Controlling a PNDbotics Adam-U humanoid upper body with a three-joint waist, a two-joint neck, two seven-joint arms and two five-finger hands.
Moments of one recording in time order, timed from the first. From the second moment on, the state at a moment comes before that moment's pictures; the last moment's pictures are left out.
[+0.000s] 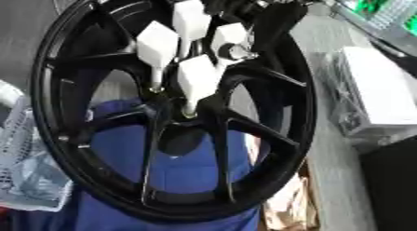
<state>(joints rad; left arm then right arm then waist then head) -0.40 0.53 -0.05 -1.99 0.17 0.07 0.19 -0.70 -1.19 0.36 -1.99 -0.05 0.56 0.54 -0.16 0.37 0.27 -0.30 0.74</state>
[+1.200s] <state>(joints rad) -0.40 0.53 -0.05 -1.99 0.17 0.06 0.18 -0.69 -1.19 0.39 -1.99 -0.03 0.59 0.53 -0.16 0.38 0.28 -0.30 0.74</state>
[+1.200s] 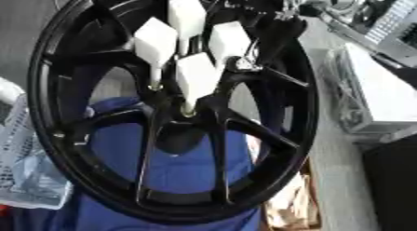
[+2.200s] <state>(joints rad) -0.39 0.53 -0.05 -1.99 0.17 0.06 0.18 -0.72 -1.18 0.37 -1.99 -0.04 0.61 0.48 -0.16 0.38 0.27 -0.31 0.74</state>
